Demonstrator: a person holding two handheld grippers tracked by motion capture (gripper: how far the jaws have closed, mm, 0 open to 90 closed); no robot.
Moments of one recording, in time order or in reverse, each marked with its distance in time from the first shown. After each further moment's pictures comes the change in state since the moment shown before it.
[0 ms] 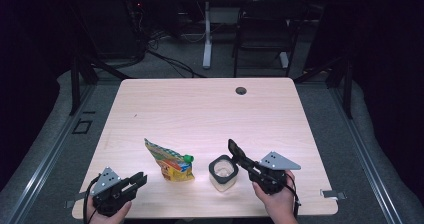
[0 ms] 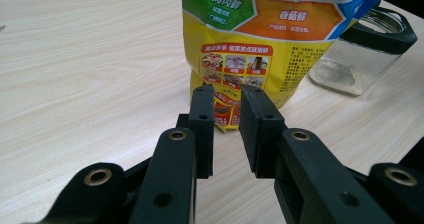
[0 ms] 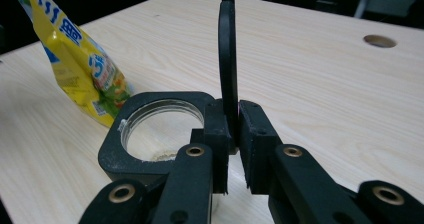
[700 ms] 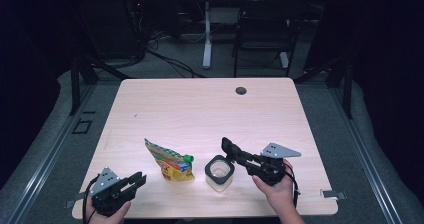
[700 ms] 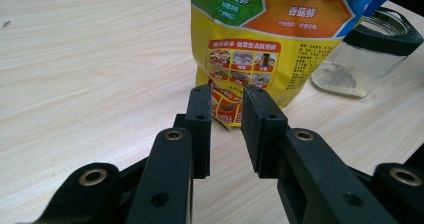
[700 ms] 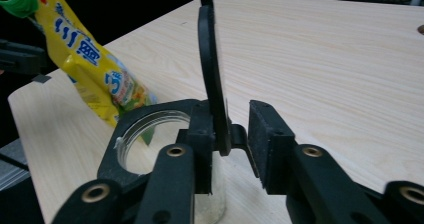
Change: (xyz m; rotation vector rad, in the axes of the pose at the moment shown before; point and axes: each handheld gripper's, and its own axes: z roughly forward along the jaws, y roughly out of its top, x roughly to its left) left arm 0.003 -0.002 0.000 0.006 0.007 -0.012; right arm -0.022 0.007 0.015 0.007 0.137 0.055
